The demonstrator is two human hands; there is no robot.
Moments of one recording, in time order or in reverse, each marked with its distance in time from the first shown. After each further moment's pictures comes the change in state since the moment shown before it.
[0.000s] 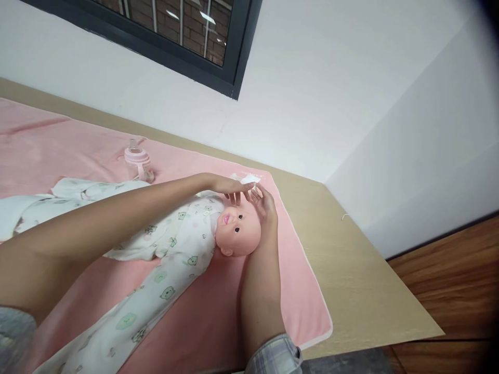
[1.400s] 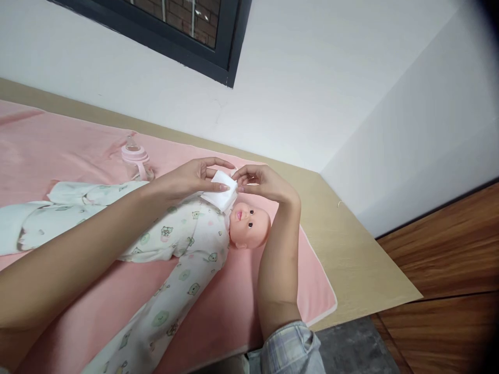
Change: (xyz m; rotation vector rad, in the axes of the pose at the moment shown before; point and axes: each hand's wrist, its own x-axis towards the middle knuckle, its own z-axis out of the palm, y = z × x) left_hand -0.108 -0.014 0.024 -0.669 0.497 0.240; right_hand -0.087 -0.132 0.088 -0.790 -0.763 -0.301
